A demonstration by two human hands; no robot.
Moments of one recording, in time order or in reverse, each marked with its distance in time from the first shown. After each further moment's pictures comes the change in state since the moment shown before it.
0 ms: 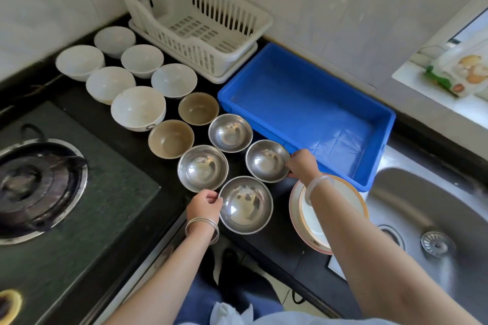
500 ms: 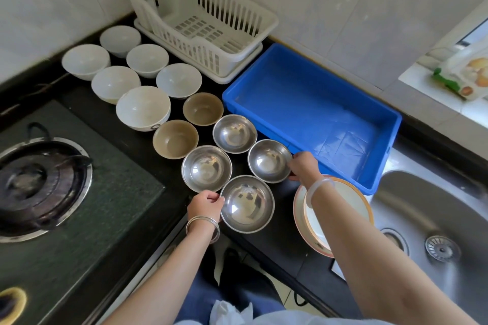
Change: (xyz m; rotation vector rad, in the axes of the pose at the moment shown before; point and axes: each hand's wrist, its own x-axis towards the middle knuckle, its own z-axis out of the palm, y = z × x) left_hand 0.007 0.001 -0.005 -0.121 -0.034 -0.106; right_hand 0.003 -0.002 0.007 0.132 -0.020 0.056
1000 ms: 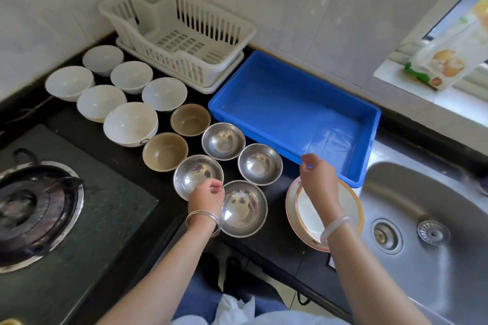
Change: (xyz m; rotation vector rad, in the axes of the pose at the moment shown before) left_hand -0.012 0.039 0.000 0.247 -0.014 0.327; right_hand -0.061 0.030 -0.040 -0.125 0.368 -0.283
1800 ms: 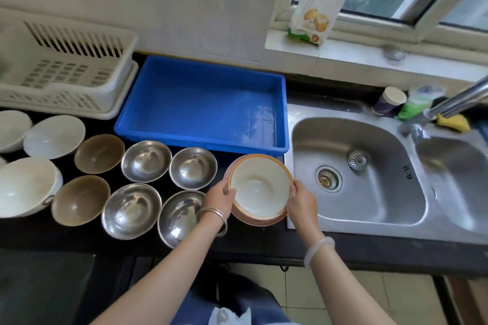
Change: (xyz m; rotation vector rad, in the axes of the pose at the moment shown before) left_hand -0.023 0.047 0.106 0.286 -0.542 0.271; right_hand -0.083 0.106 -0.015 0.248 0.154 0.439
